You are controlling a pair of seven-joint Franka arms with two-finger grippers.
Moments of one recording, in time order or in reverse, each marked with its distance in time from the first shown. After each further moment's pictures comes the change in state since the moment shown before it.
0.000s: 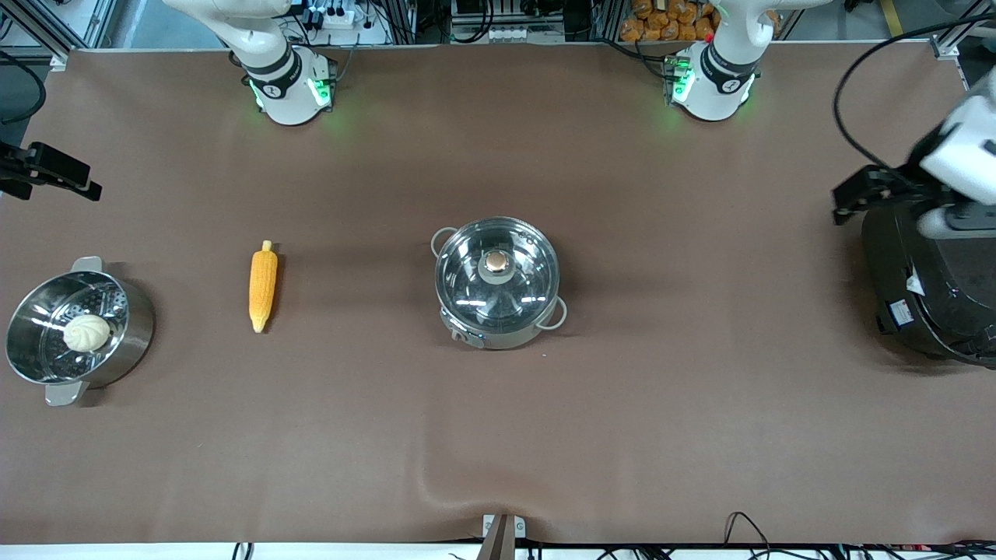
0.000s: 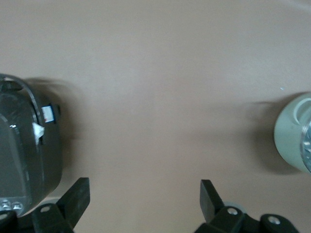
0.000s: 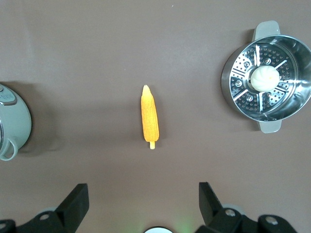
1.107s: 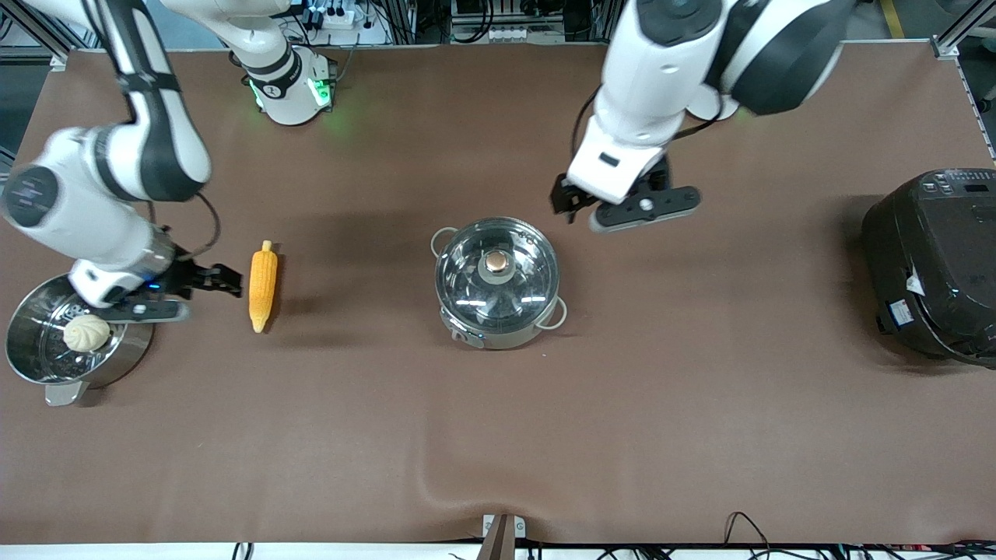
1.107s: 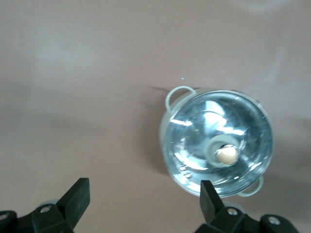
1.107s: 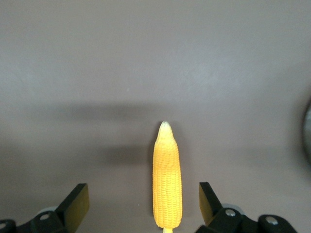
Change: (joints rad) left arm -0.446 0.226 -0.075 0.059 0.000 0.191 -0.850; right arm 0.089 0.127 0.009 -0.646 0.000 0.842 0.000
